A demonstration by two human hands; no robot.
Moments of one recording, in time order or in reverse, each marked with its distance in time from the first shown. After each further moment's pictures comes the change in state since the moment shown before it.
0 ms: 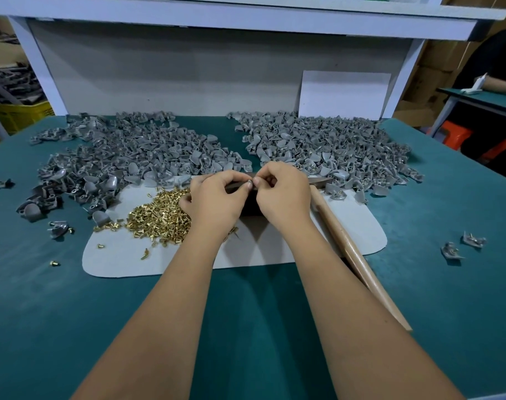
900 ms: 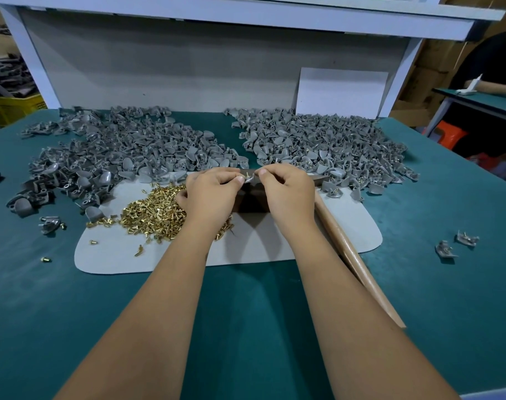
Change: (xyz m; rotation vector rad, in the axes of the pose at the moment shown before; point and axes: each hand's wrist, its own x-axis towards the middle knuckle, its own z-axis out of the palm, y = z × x) left_hand 0.004 0.000 0.000 -0.130 -0.041 -0.045; right_hand -0.008 0.009 -0.006 0.287 0.052 0.052
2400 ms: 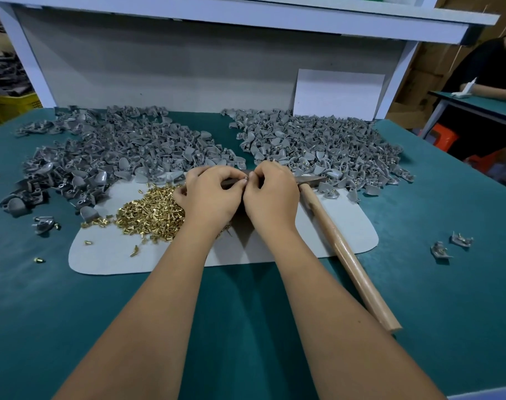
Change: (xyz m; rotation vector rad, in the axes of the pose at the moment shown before) left_hand -0.001 -0.001 0.003 0.146 0.037 0.095; right_hand -0.002 -0.006 0.021 -0.351 0.134 -0.149
